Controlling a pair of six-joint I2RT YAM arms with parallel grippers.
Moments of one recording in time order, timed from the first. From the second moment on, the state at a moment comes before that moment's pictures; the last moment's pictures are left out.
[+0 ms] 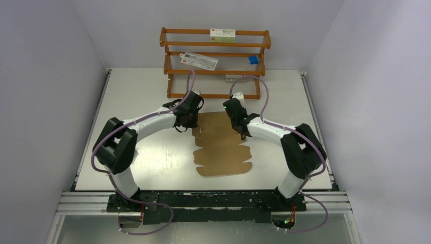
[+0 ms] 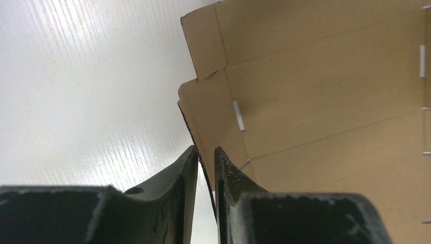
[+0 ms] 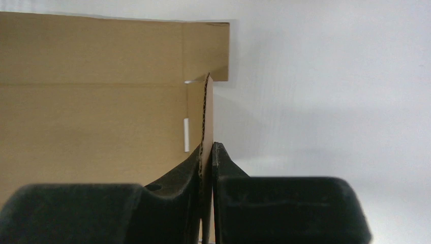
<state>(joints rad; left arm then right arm) -0.66 1.74 1.19 -0.42 -0.19 -0.45 0.59 1.65 0.96 -0.17 0.47 0.23</state>
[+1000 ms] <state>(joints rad) -0.68 1.76 1.23 -0.49 -0.31 -0.42 0.70 1.71 1.02 -0.28 0.64 0.24</state>
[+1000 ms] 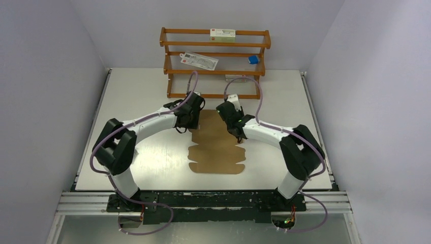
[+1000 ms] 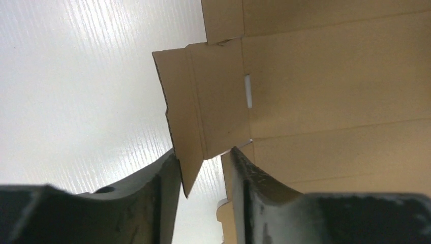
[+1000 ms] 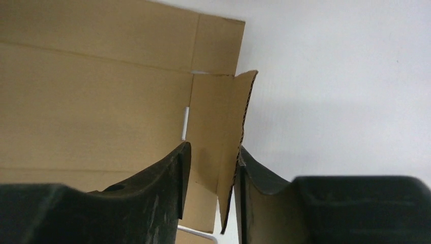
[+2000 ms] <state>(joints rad) -0.29 1.60 1.16 -0.42 0.25 -0.35 0.35 1.47 0.92 -0.12 -0.14 0.18</state>
